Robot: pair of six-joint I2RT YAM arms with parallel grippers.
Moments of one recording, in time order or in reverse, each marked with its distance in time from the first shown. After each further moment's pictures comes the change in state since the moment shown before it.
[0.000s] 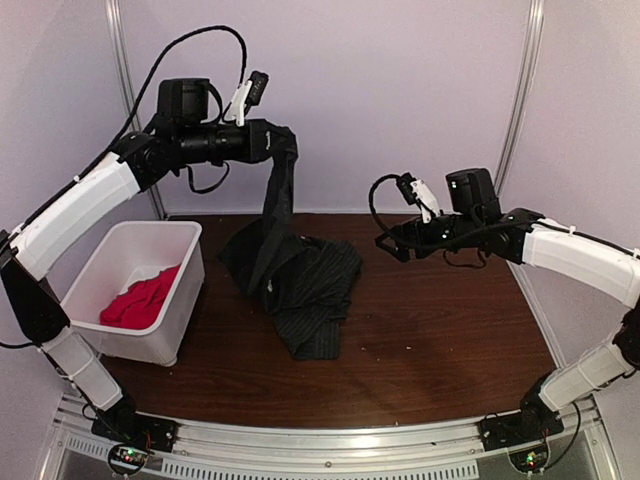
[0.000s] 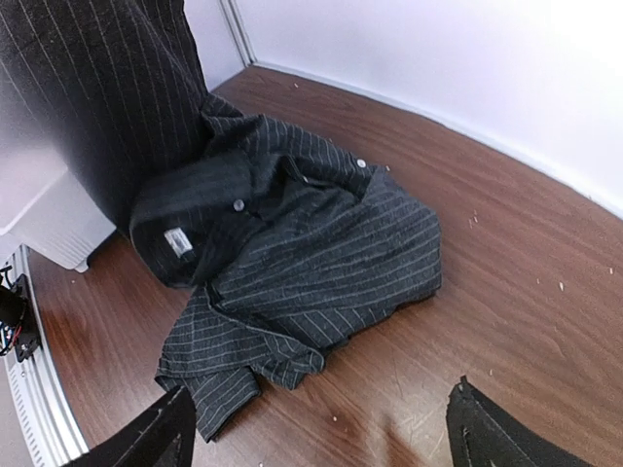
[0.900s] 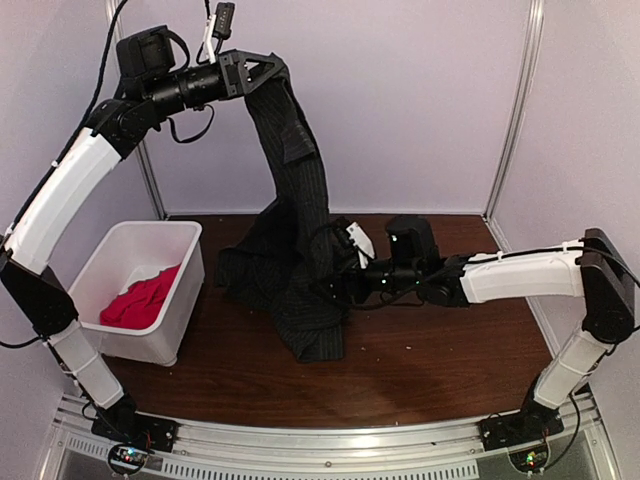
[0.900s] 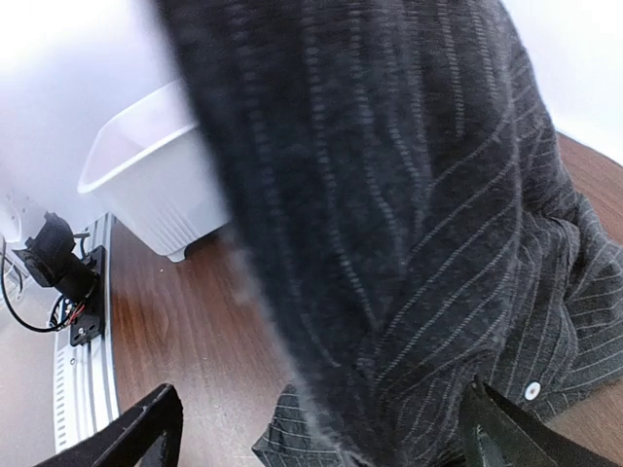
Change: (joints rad) left arm 0.038 0.065 0.346 0.077 0.192 -0.087; right arm 0.243 0.258 -0.119 0.552 -0.112 0.103
